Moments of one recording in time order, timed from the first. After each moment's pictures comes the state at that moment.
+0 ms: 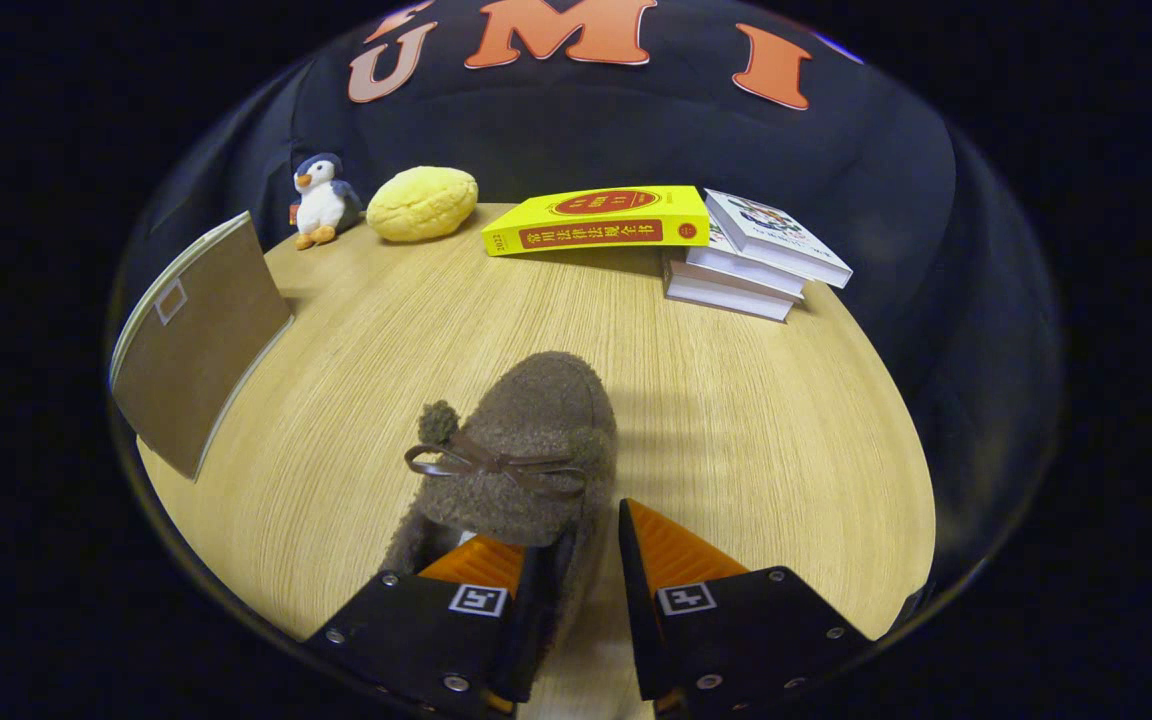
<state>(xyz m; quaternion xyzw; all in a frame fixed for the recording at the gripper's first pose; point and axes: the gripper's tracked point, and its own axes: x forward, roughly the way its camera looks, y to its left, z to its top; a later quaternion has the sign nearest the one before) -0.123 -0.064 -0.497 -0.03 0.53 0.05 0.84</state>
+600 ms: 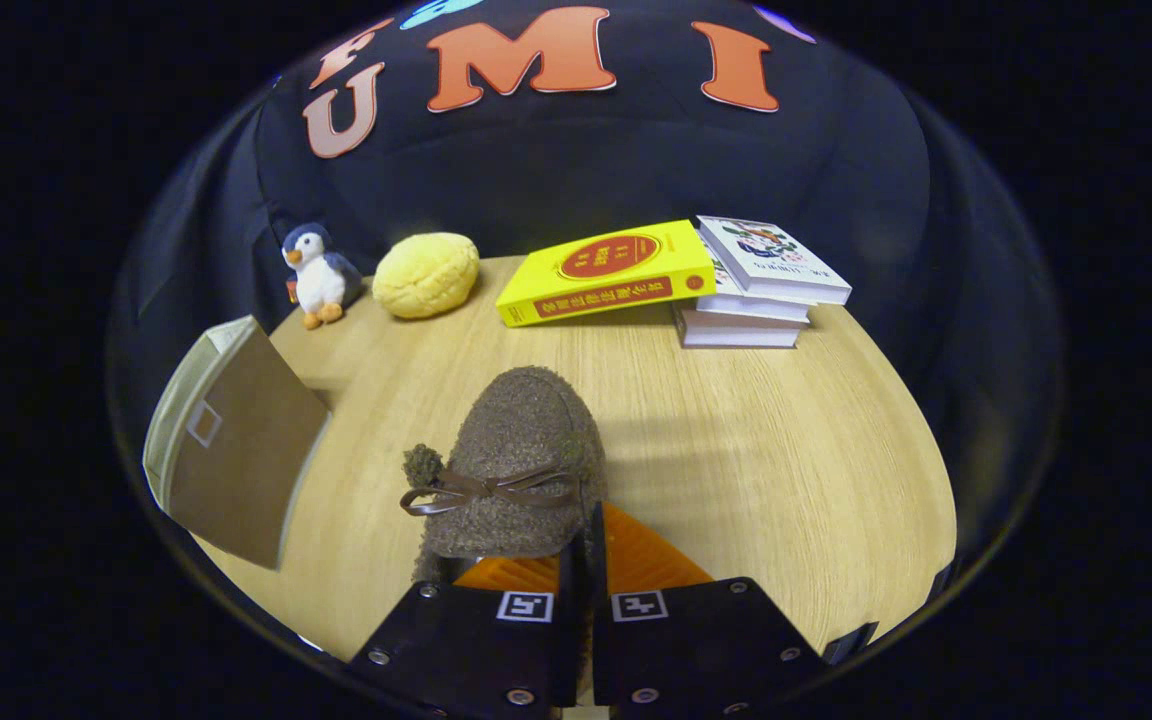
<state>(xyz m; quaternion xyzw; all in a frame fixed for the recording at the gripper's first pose) -0.077 -0.008 -0.426 0.05 0.51 0.03 0.86</state>
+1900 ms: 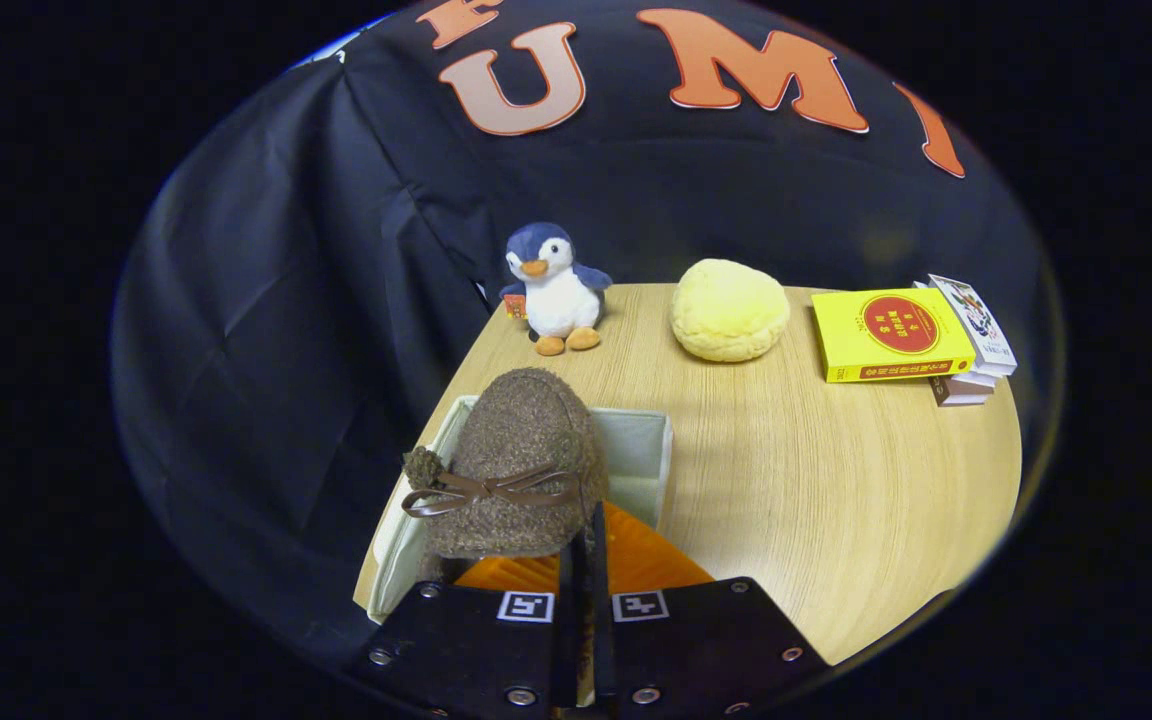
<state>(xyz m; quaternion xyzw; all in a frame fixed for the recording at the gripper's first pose) -0.038 0.334 -0.329 0.08 0.54 0.16 0.82</state>
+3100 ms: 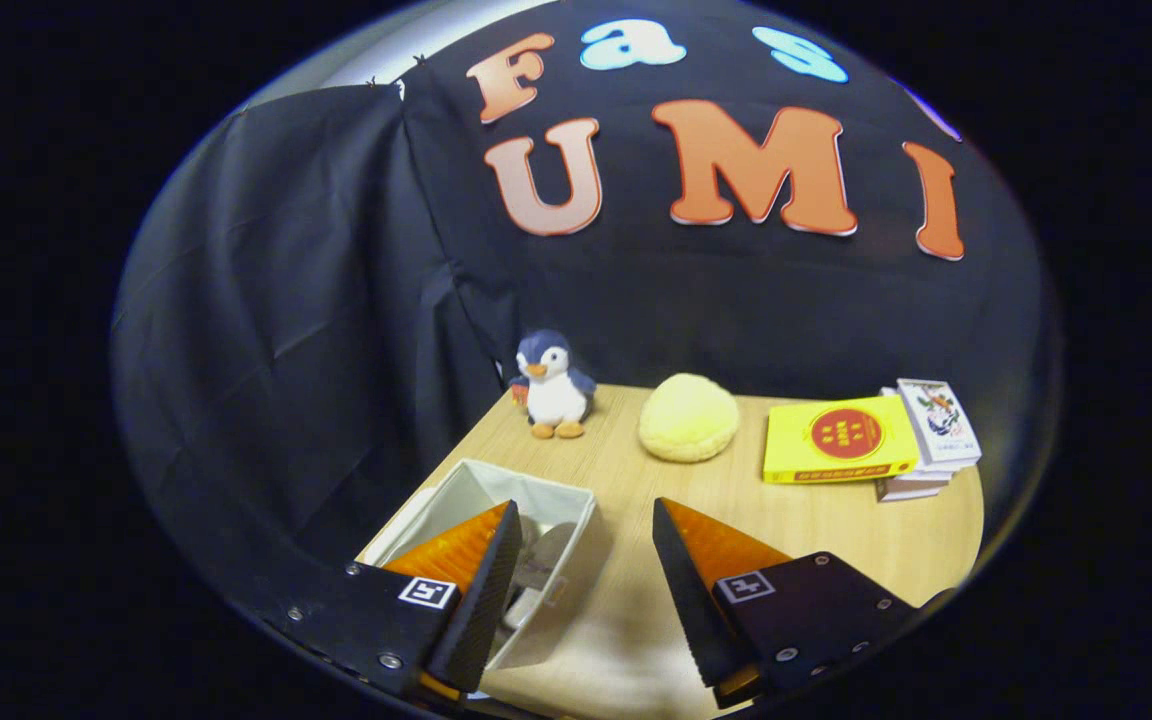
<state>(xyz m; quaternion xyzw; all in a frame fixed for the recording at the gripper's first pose) 0.009 0.213 -0.208 0.07 0.37 0.20 0.90</state>
